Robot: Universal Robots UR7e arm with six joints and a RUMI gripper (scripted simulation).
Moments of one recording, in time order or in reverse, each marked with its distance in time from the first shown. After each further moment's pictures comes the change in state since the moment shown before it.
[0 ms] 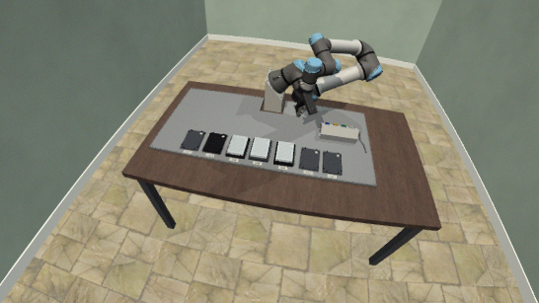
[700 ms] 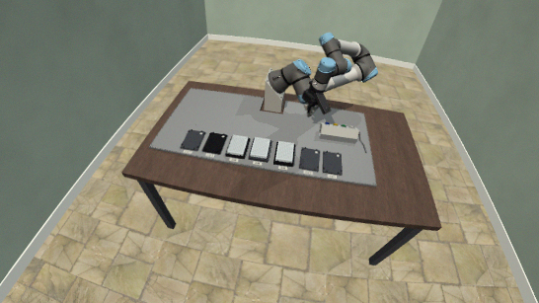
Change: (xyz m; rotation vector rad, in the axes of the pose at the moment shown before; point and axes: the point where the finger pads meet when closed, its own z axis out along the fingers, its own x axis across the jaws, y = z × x) arm -0.055 -0.024 -0.005 0.000 0.025 -0.139
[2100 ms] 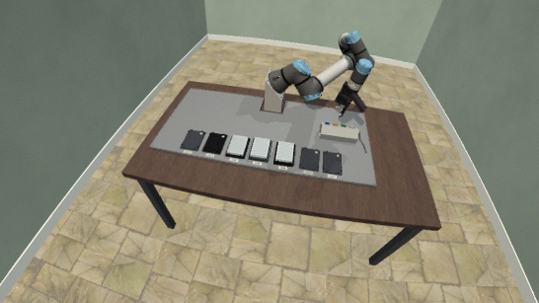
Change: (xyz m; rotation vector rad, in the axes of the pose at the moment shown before) arm -0.154 -0.099 -0.019 0.006 0.061 -0.353
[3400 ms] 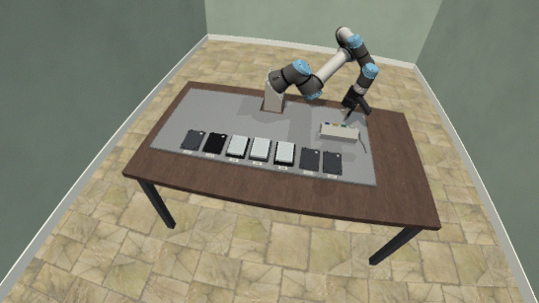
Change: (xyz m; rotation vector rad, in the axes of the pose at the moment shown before) arm -0.022 -0.034 0.014 -0.005 0.001 0.001
